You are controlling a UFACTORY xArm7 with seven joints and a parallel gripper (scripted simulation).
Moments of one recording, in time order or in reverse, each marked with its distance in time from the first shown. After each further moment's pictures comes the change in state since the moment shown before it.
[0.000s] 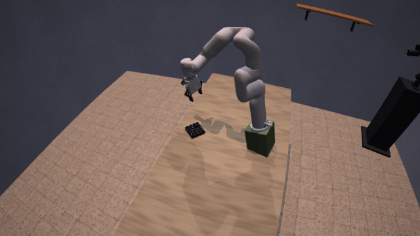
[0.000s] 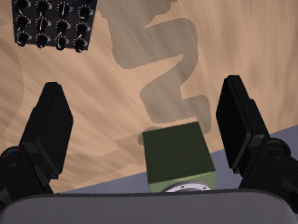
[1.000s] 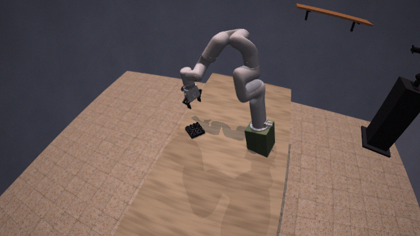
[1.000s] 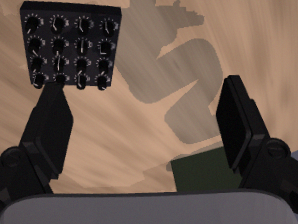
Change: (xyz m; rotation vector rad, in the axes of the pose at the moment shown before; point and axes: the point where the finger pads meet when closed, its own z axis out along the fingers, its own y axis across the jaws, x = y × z) arm 0.007 -0.027 0.049 -0.010 0.071 0.104
